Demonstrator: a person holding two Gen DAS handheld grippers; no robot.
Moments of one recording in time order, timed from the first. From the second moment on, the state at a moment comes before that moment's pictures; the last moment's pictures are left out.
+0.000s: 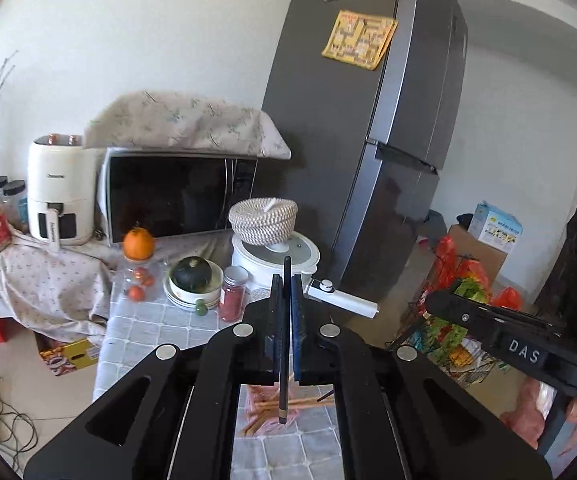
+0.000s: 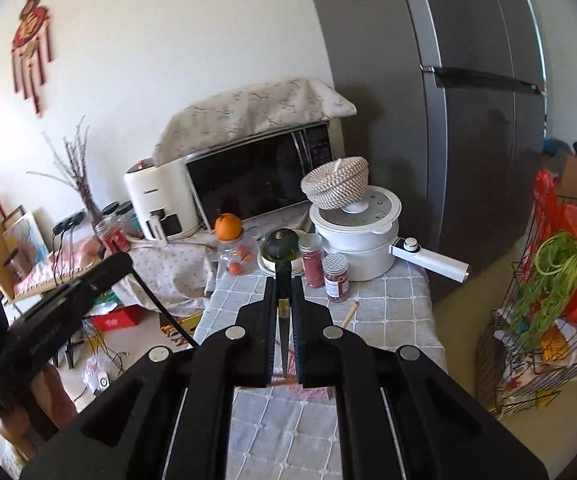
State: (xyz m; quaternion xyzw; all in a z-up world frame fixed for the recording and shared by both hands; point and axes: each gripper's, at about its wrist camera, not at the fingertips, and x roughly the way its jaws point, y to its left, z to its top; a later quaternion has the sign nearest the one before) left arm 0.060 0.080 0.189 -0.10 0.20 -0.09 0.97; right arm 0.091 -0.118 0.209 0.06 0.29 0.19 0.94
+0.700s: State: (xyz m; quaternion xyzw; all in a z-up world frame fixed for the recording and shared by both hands) left arm 0.106 0.081 0.113 -0.14 0.24 -0.06 0.96; right arm 0.162 -0.110 0.125 0.05 0.32 0.18 0.93
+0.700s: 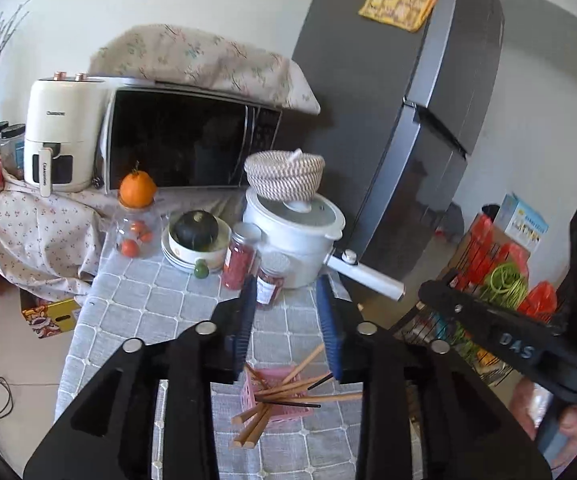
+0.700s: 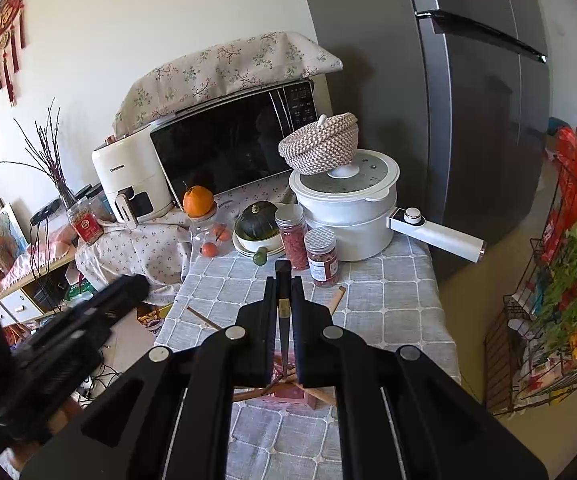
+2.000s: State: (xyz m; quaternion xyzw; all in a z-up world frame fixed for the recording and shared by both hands) left arm -0.021 0.024 0.047 -0.05 0.17 0.08 0.98; right arm -0.019 -0.151 0.039 0.00 0.19 -0.08 0.98
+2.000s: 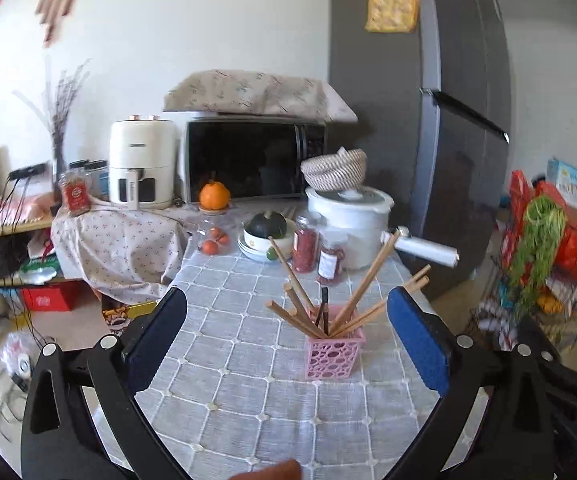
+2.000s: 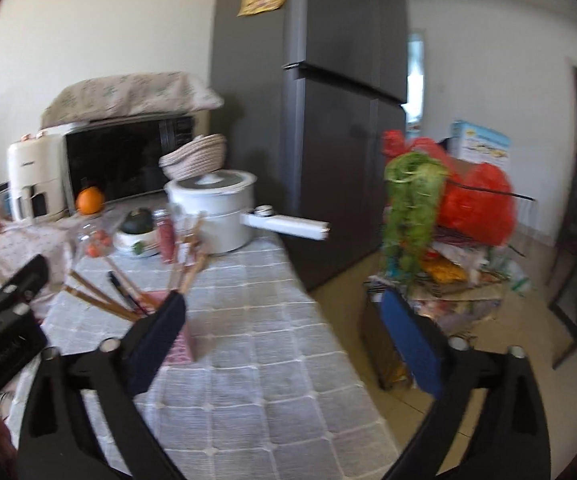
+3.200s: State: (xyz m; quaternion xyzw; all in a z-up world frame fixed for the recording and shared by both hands) left arm 0.002 -0.005 0.001 0.00 0.26 0.05 0.97; right arm -0.011 -0.196 -0.011 0.05 0.25 -0.14 0.96
